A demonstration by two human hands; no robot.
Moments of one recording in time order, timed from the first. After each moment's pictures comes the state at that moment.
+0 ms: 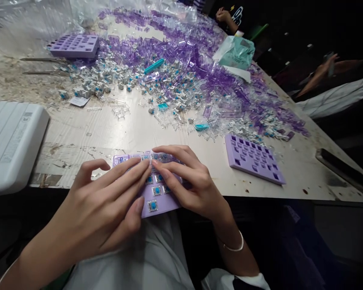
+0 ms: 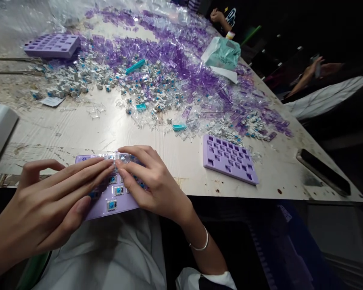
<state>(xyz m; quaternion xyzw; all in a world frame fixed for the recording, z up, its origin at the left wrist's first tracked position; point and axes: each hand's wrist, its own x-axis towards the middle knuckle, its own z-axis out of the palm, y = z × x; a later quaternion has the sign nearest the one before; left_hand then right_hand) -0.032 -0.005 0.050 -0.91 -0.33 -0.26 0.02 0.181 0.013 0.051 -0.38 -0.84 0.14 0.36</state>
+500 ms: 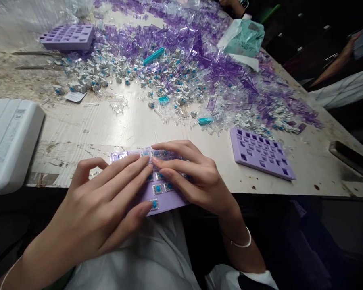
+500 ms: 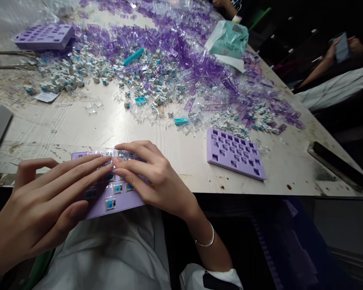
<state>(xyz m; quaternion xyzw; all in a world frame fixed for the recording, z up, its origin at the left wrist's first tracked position) -0.030 -0.005 0.050 -0.90 -0.34 -0.26 0.00 0.186 0.018 0.050 -0.34 -0.84 0.18 0.38</state>
